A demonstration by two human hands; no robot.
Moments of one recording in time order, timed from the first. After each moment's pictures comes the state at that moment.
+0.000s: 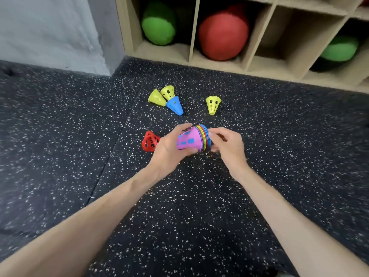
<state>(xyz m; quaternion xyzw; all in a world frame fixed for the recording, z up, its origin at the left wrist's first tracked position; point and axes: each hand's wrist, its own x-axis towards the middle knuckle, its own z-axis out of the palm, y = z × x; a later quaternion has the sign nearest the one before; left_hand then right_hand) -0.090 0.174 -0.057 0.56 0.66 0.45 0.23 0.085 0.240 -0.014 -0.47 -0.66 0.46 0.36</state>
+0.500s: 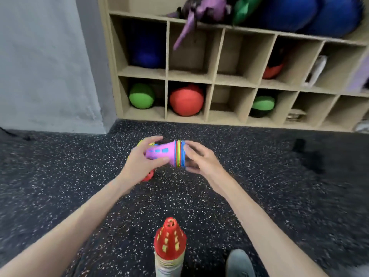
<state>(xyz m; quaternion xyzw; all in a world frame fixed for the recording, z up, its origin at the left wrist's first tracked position) -0.045 0.034 0.151 0.55 0.56 0.55 0.28 0.162 0.082 0.184 -0.38 -0.64 0.57 0.34</state>
